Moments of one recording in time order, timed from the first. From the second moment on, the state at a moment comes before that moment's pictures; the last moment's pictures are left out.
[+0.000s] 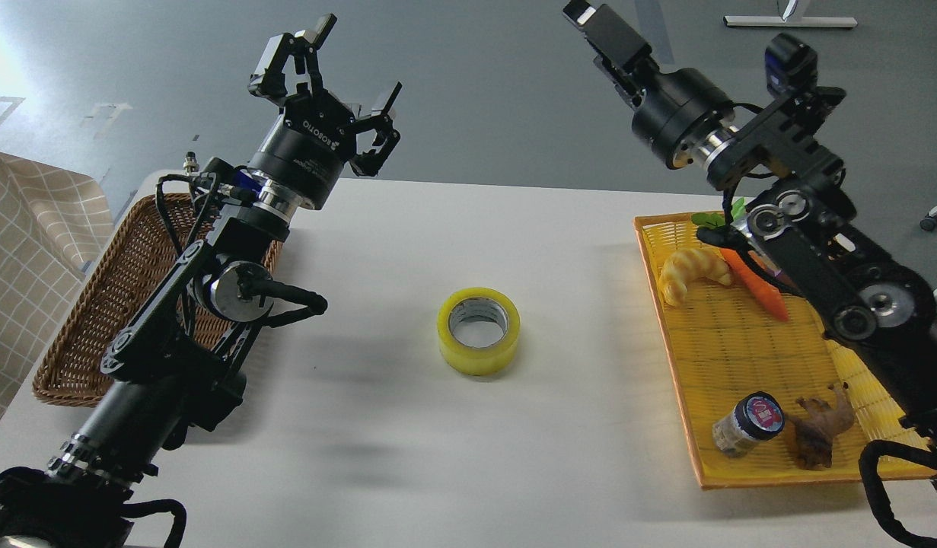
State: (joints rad) left arm -0.51 0.12 -1.25 -1.22 0.56 -0.29 -0.24; right arm 0.80 -0.30 0.99 1.28 -1.27 0.12 0.09
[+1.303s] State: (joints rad) left arm -0.53 0.15 -1.26 -1.23 0.63 -0.32 -0.31; right arm 0.50 -0.25 1.47 1.48 -0.71 0.40 -0.03
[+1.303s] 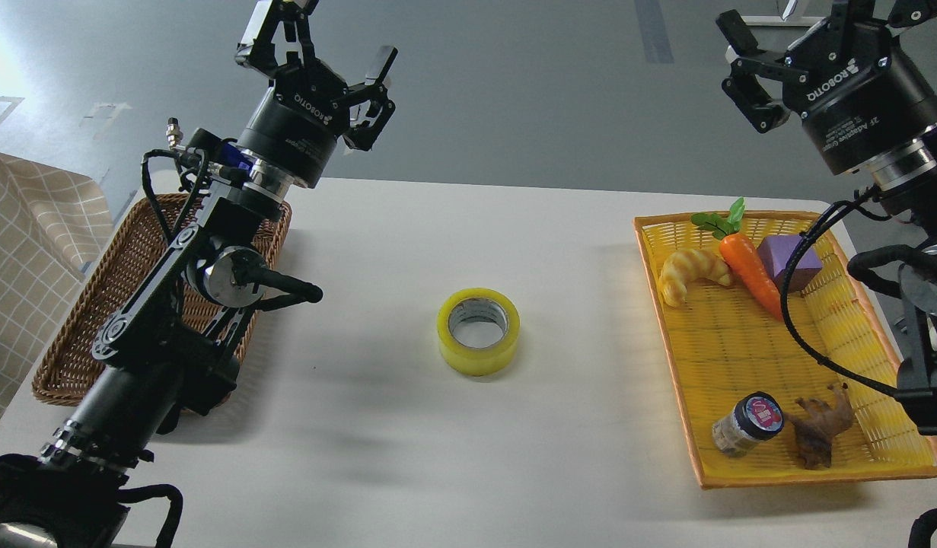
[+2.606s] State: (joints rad) left arm -0.56 0.31 -0.99 -1.35 1.91 -0.09 -0.12; right arm 0.54 -0.24 1.37 1.47 -0.72 0.33 -0.09
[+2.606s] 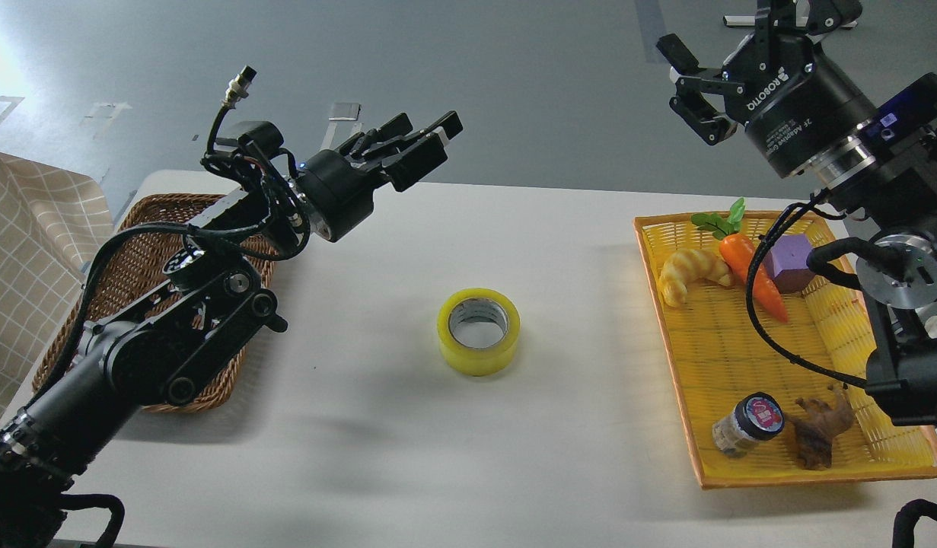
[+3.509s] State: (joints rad) left arm -0.47 0.26 -0.78 -1.31 2.16 -0.09 -0.09; right arm 0.58 -0.27 1.38 1.48 -0.72 0.34 -0.09
